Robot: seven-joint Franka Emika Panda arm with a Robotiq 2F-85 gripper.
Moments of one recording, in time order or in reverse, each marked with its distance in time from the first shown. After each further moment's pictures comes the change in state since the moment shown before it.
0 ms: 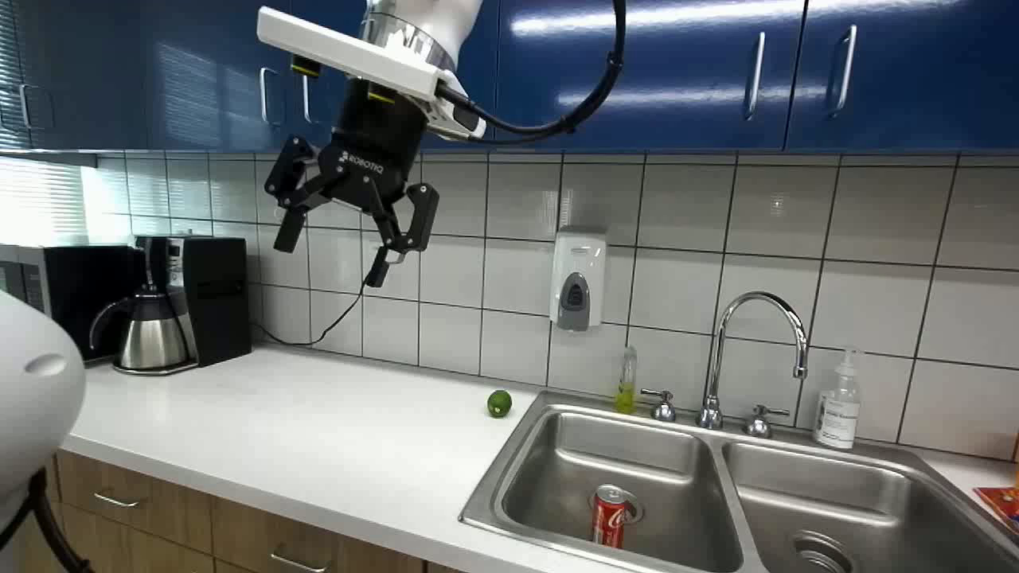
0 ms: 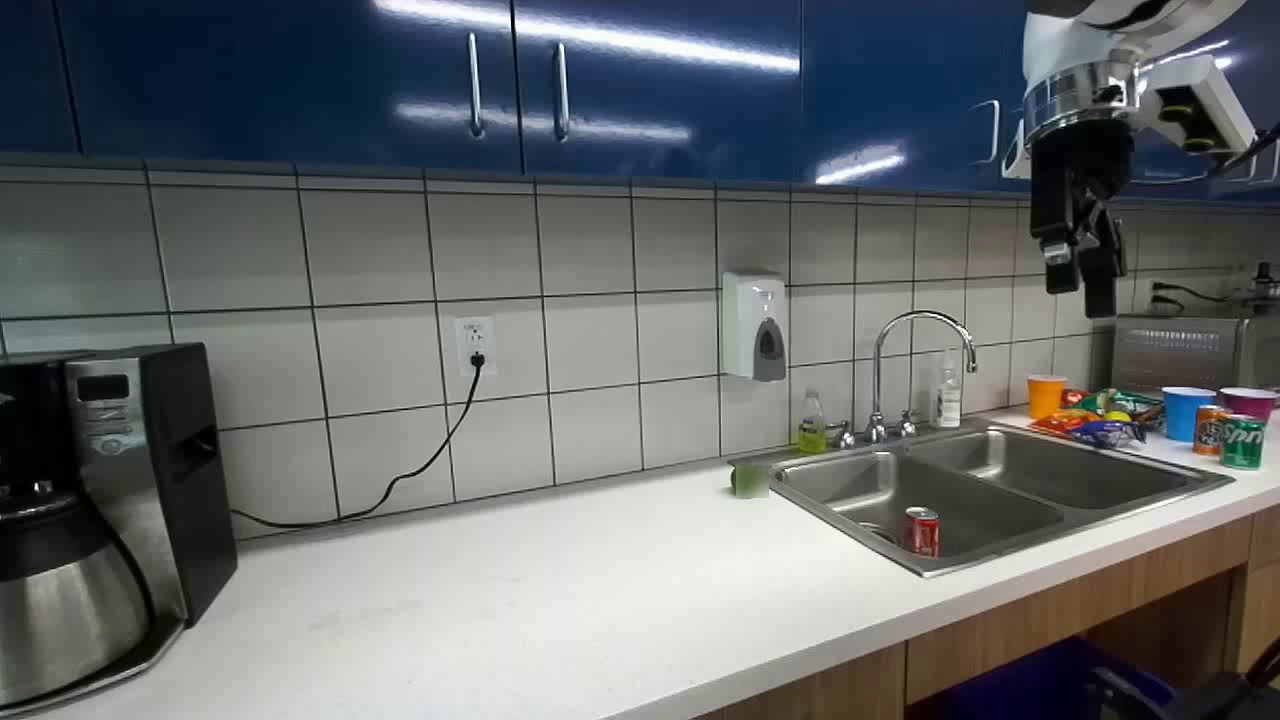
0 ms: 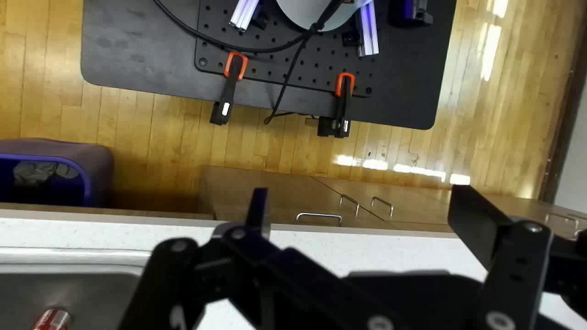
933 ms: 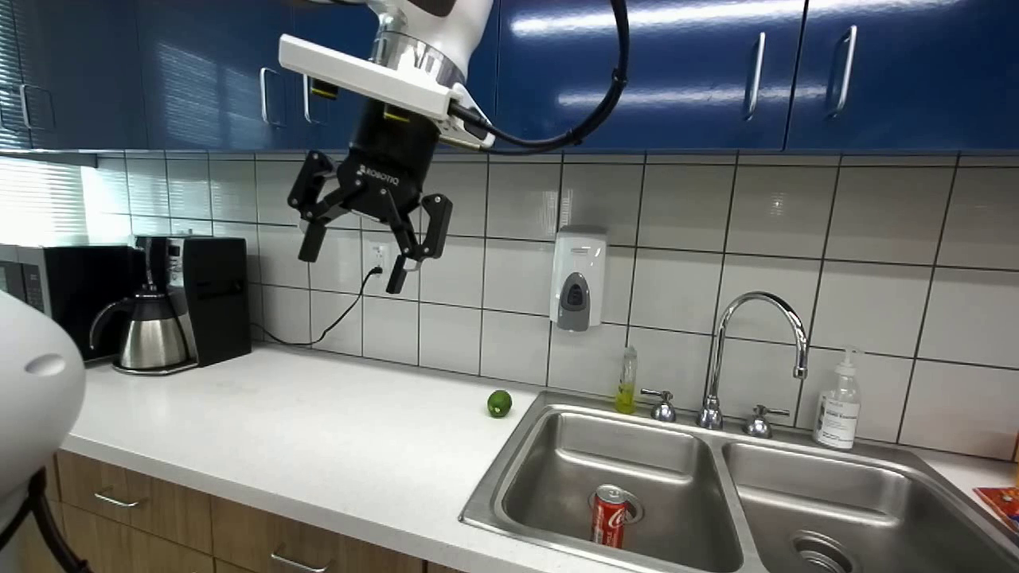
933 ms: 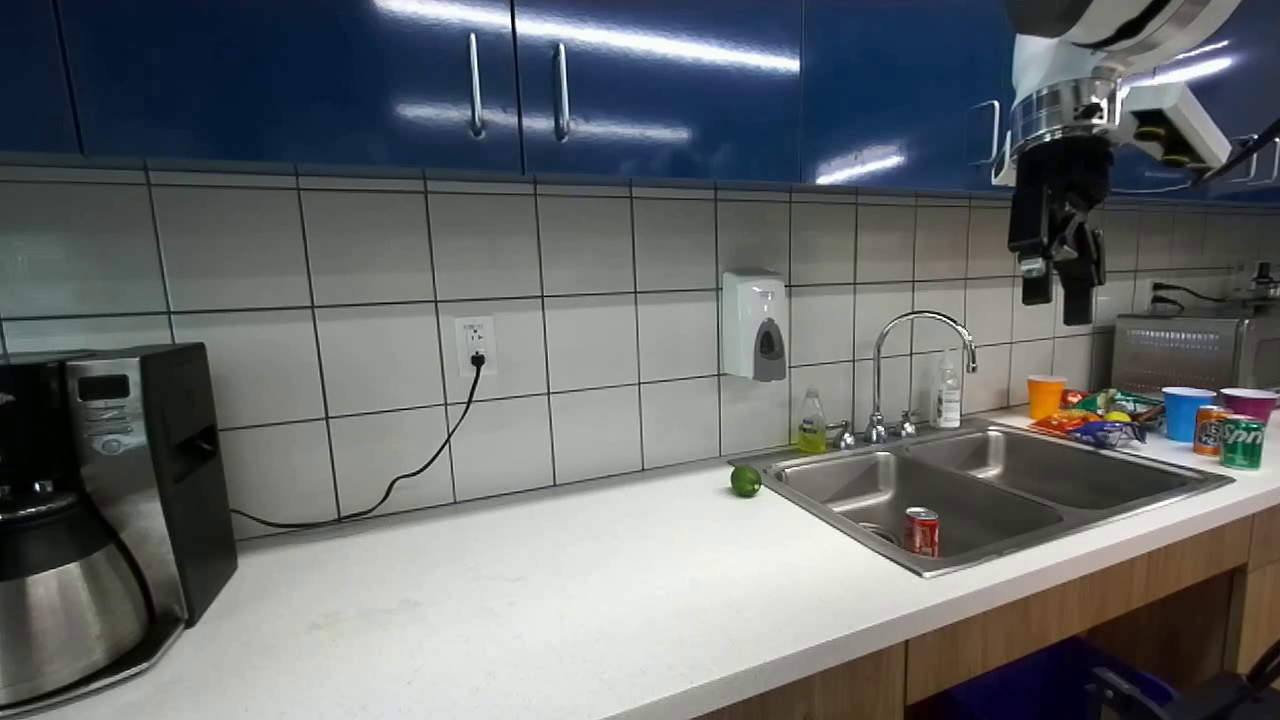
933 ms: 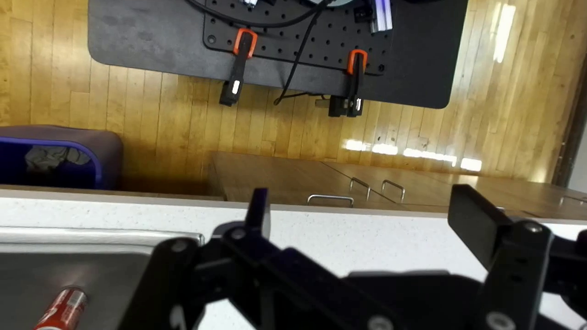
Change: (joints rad) arm 0.000 0.044 -0.004 0.000 0.003 0.084 0.003
